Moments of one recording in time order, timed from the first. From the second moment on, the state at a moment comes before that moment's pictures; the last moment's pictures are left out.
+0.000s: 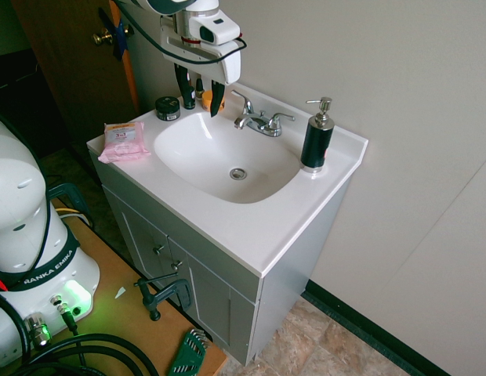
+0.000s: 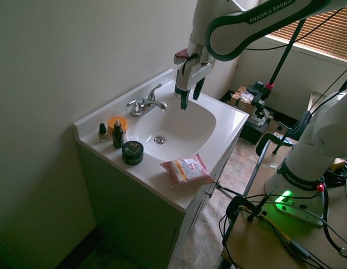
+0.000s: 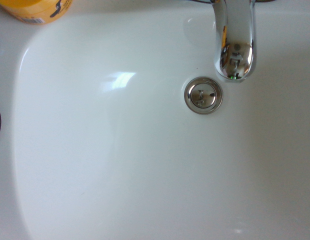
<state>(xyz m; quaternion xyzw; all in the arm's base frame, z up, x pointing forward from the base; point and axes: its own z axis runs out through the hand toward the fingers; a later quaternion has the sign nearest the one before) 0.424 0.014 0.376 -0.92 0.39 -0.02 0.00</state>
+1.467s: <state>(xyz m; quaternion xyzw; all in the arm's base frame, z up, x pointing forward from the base) 0.566 -0.171 0.471 -0.84 0.54 -0.07 0.03</state>
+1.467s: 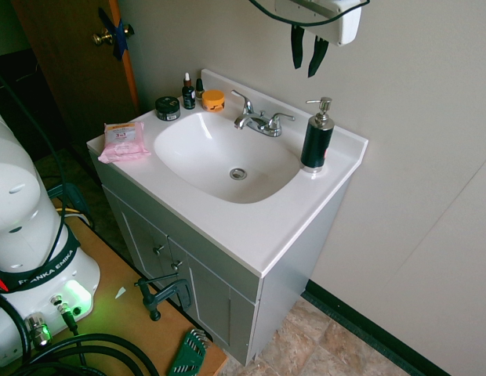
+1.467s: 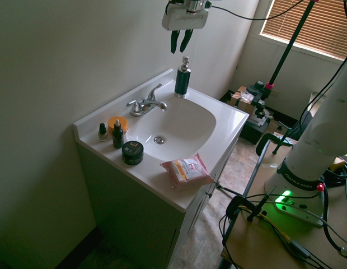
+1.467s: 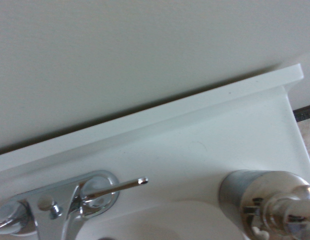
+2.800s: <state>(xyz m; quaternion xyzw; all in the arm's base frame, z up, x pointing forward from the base) 0.557 -0.224 0.439 -0.82 0.57 -0.05 0.02</state>
